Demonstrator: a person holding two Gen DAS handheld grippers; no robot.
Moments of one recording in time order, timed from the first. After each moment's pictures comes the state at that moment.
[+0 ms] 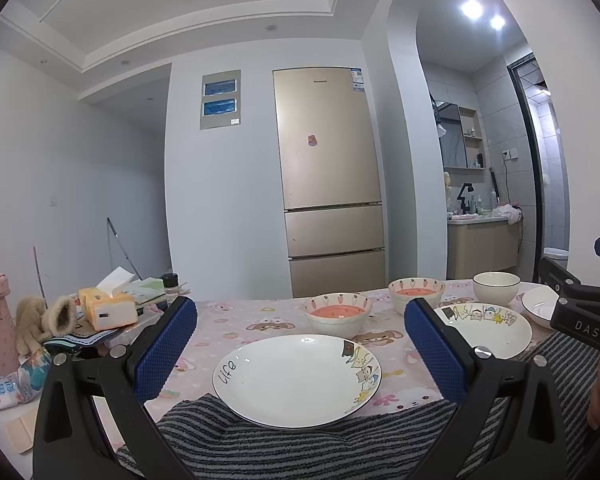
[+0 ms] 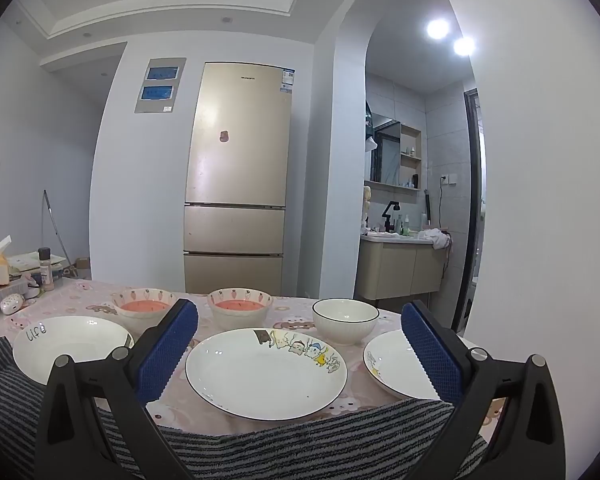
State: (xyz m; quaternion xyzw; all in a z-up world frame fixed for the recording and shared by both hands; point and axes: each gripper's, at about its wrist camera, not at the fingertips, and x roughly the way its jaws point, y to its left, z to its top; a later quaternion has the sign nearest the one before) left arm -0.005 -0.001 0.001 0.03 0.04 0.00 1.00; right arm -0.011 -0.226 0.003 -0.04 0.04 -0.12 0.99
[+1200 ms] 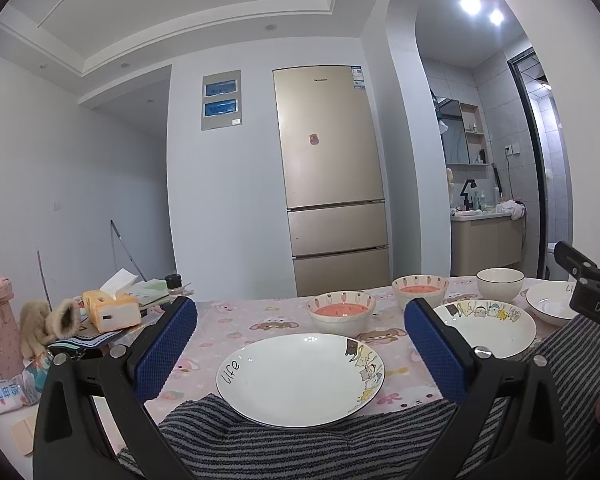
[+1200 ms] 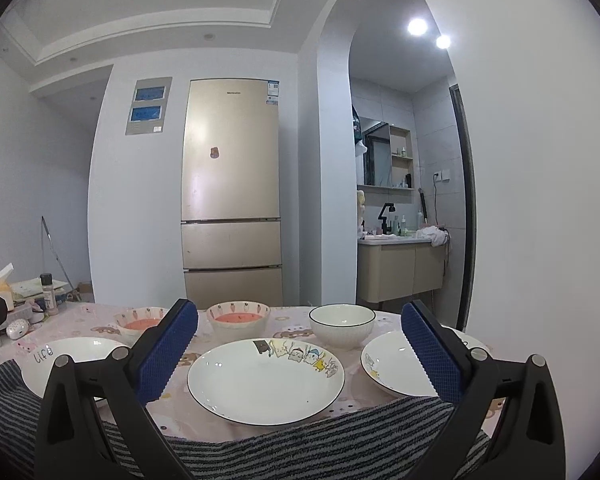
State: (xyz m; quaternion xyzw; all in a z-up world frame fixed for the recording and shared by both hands) left arm -0.004 -0.006 -0.002 0.04 0.04 0.01 1.00; right arm -0.023 -0.238 0.006 0.00 0.02 -0.12 0.99
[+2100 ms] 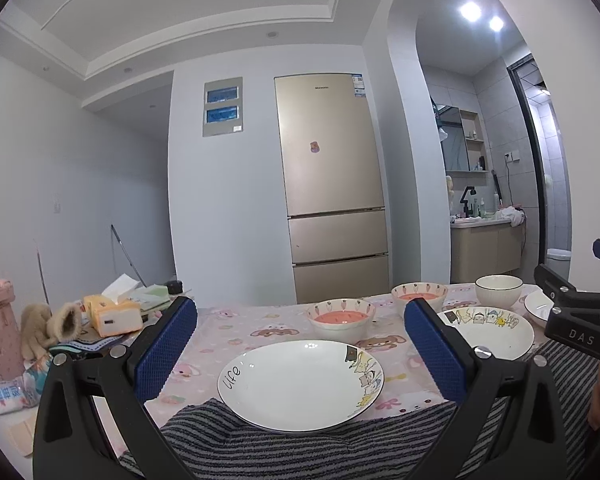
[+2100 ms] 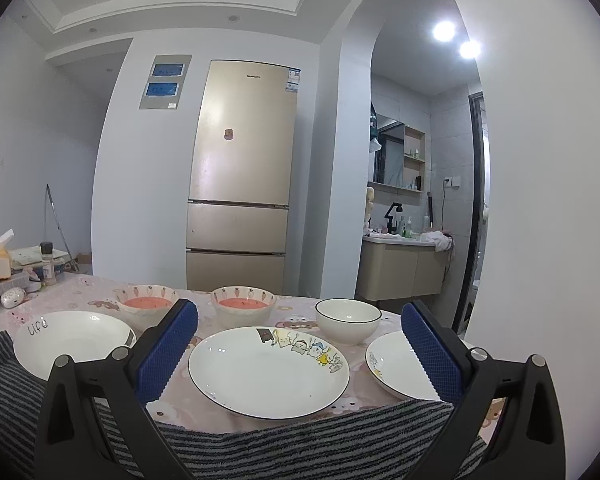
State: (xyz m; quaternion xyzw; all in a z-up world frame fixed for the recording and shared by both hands) left arm -0.010 -0.005 0.000 0.04 0.02 0.01 1.00; right arm -0.012 -0.219 0.004 -0.05 0.05 -0.12 0.99
